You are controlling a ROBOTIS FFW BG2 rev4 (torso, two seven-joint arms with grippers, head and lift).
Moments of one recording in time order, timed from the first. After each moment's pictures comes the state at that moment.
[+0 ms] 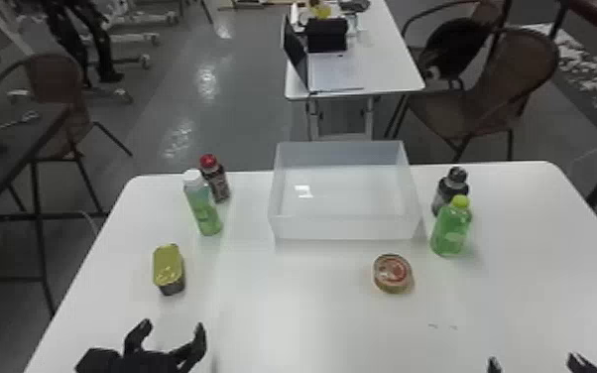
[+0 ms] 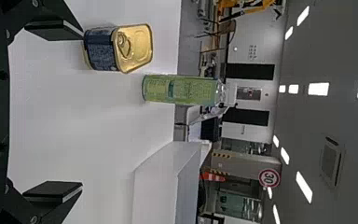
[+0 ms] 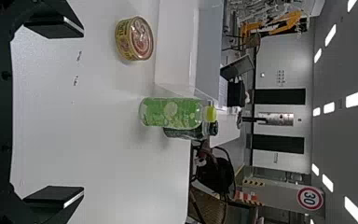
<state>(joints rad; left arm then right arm) 0.35 0.00 0.29 -1.34 0.12 -0.40 -0.38 0.66 -0.10 -0.03 -1.88 -0.03 -0.05 0.12</state>
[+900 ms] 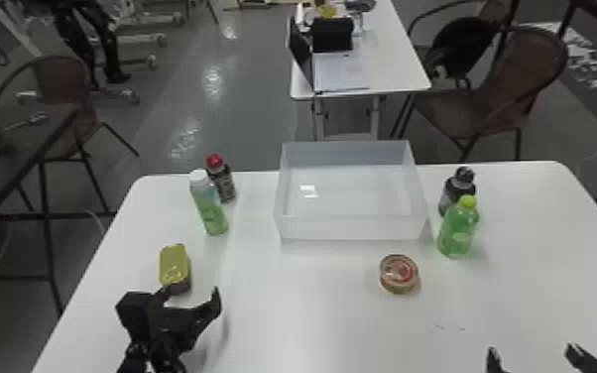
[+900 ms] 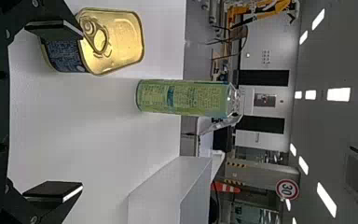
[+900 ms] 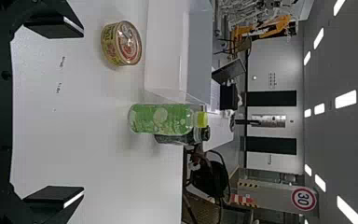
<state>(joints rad) 0.13 0.00 0.31 -1.18 0.02 -0.28 -0.32 0.62 -0.07 -0.03 -1.85 -0.04 -0.07 0.14</state>
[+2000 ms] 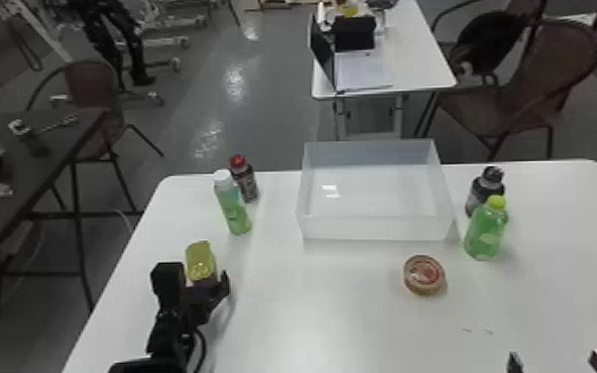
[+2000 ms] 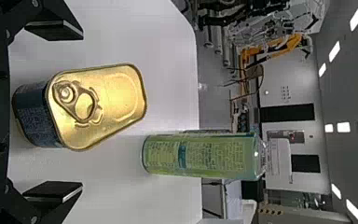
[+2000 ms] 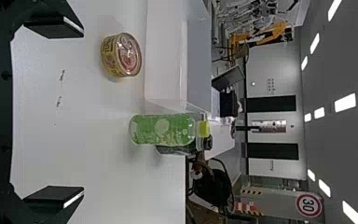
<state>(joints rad) -0.02 0.02 0.36 -1.07 -0.14 -0.18 -0.14 0.60 -0.05 -0.03 -1.82 -0.05 -0.07 0.19</state>
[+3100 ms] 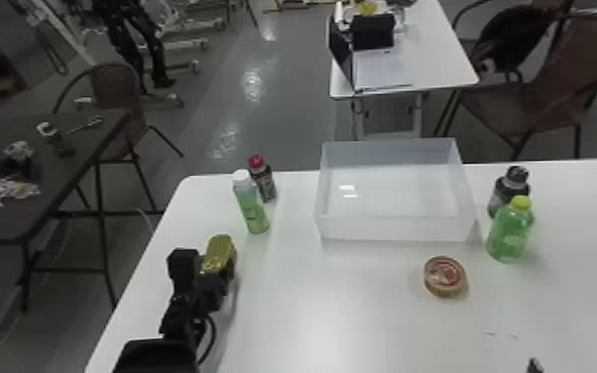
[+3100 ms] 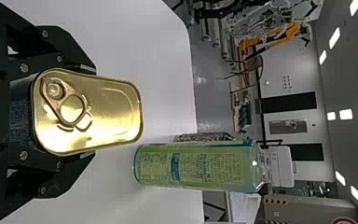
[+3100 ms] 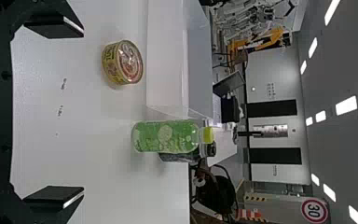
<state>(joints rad) -0.08 0.11 0.31 -0.98 -0.10 -0.19 -0.16 0.58 -0.01 -0.06 -1.80 -0.04 -0.07 0.26</state>
